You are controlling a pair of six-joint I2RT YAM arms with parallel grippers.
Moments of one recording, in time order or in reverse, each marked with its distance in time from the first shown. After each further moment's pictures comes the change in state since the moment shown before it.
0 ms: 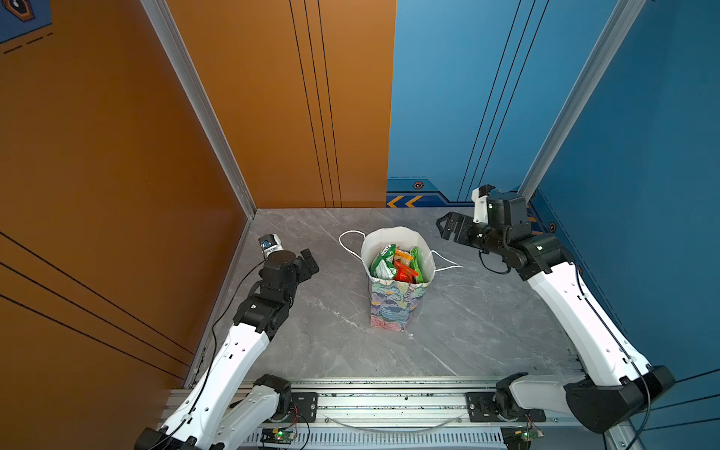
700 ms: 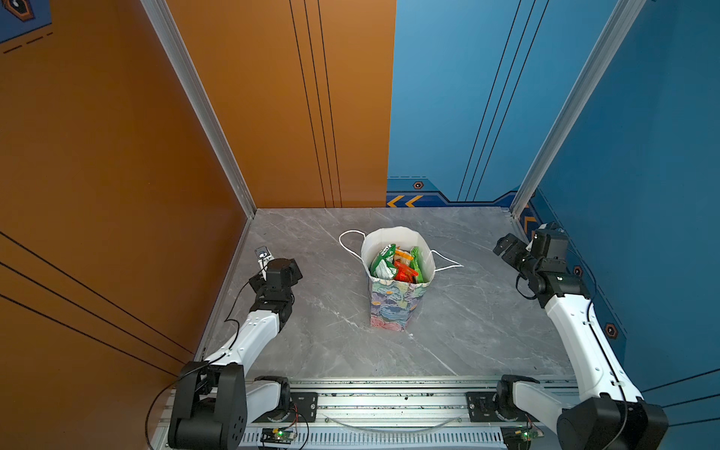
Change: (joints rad) left arm 0.178 0.291 -0.246 0.498 -0.147 0.227; right arm -0.440 -0.164 -0.543 0.319 0.106 0.016
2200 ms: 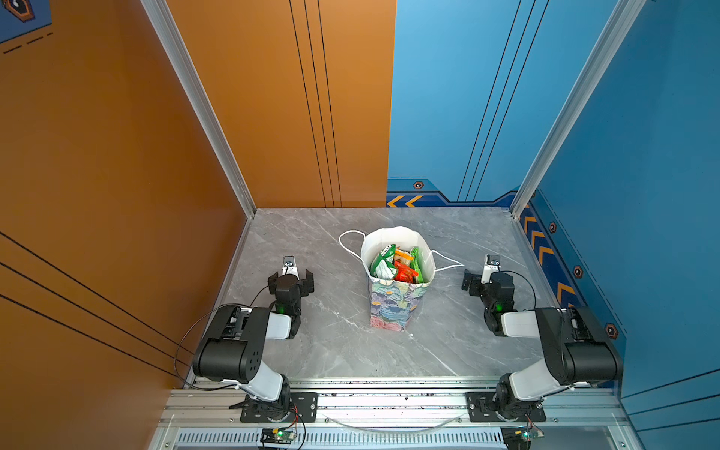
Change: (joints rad) left arm -0.013 0.338 -0.201 0.678 0.203 0.314; right arm 0.150 0.422 -0.614 1.230 0.080 -0.484
